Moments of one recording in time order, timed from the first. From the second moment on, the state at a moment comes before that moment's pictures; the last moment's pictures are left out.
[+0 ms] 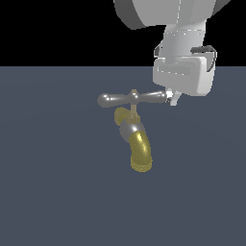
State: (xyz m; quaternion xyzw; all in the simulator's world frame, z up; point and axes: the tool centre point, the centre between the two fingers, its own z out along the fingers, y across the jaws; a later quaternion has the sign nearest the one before) arm -0.055 -0.139 0.197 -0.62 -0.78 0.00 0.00
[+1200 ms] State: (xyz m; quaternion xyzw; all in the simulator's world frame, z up) arm 0.006 -0.141 0.195 -0.63 -0.78 0.00 0.00
